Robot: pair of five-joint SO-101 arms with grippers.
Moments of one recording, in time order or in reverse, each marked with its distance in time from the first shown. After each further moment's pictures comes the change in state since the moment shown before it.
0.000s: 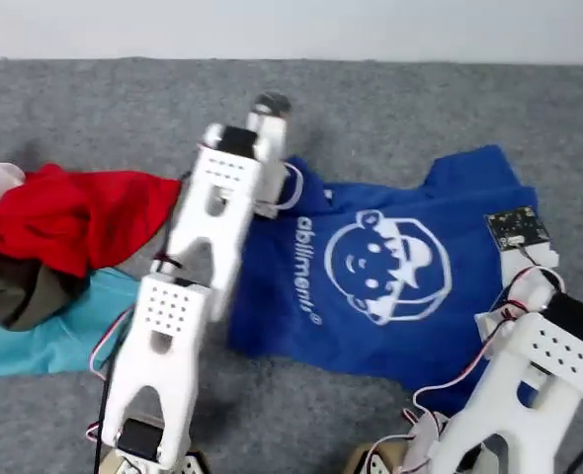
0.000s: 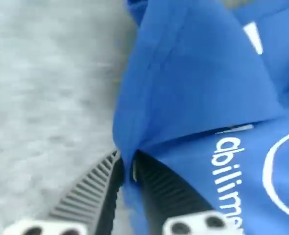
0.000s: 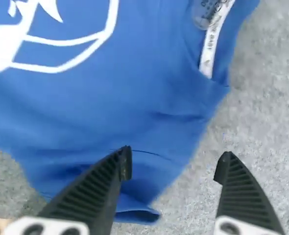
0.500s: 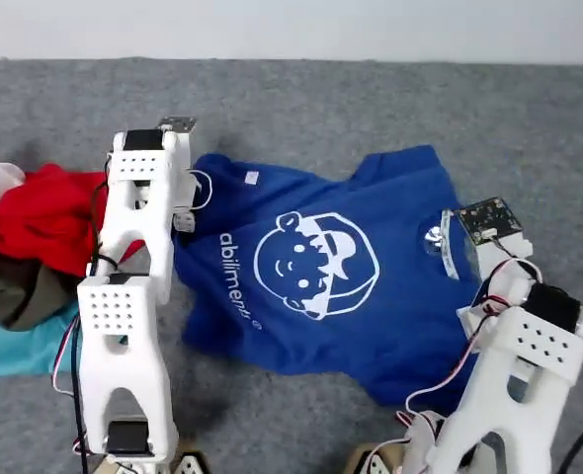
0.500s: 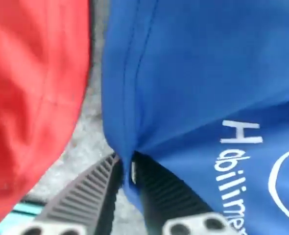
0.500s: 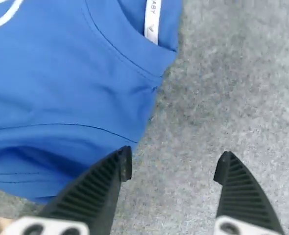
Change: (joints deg) left arm -17.5 -8.3 21.5 0.0 -6.1; right arm -5.8 0.0 0.0 0.0 0.0
